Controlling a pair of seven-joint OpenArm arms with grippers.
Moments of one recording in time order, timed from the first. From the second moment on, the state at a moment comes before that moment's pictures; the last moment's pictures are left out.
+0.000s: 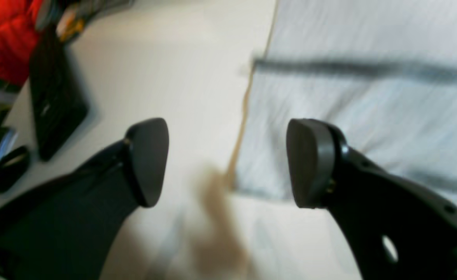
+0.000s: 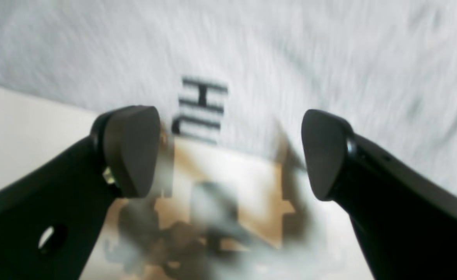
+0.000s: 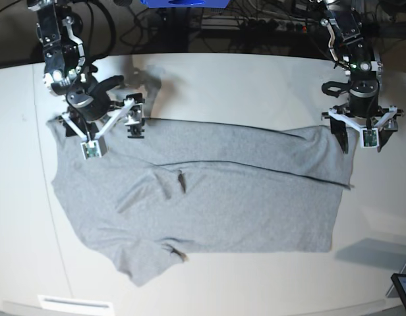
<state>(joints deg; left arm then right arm) 17.7 -8.0 -31.8 106.5 8.0 -16.2 22.2 -15.6 14.3 -9.5 112.7 17.8 -4.1 -49.9</state>
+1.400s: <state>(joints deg) 19.7 -12.9 -28.9 85.6 5.3 -15.6 9.7 -16.6 14.8 -9.4 99.9 15.9 -3.2 -39.3</state>
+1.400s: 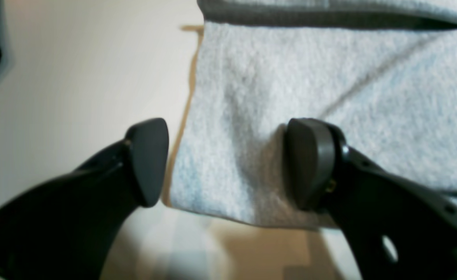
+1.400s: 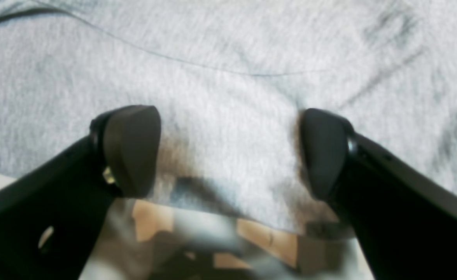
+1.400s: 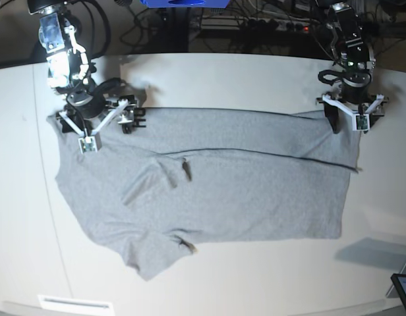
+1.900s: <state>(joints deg) 30.0 -12.8 -28.9 93.9 6.3 -15.2 11.8 -26.5 15.3 -5.6 107.6 17.0 -2.8 -41.5</state>
